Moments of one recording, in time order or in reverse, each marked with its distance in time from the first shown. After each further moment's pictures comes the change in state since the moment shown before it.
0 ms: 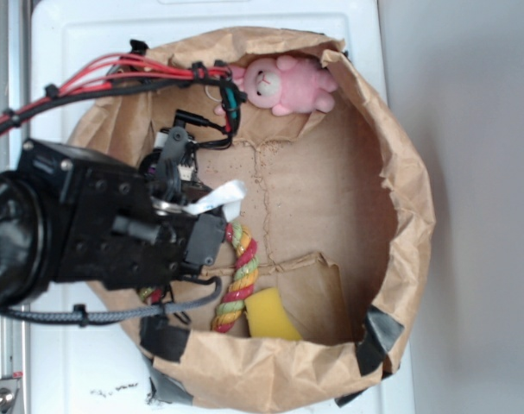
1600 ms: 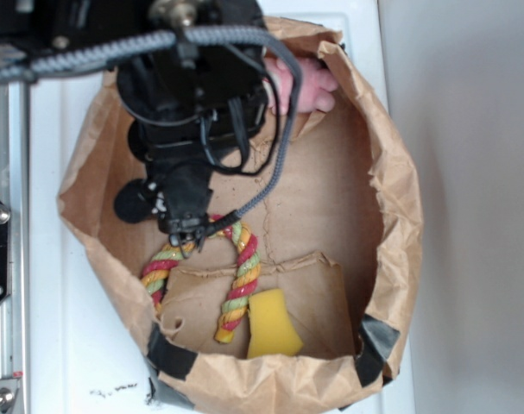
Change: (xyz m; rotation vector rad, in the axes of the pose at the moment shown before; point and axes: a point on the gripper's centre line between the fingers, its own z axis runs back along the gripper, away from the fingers) arm 0.011 0.057 0.116 -0.376 -0.032 0.481
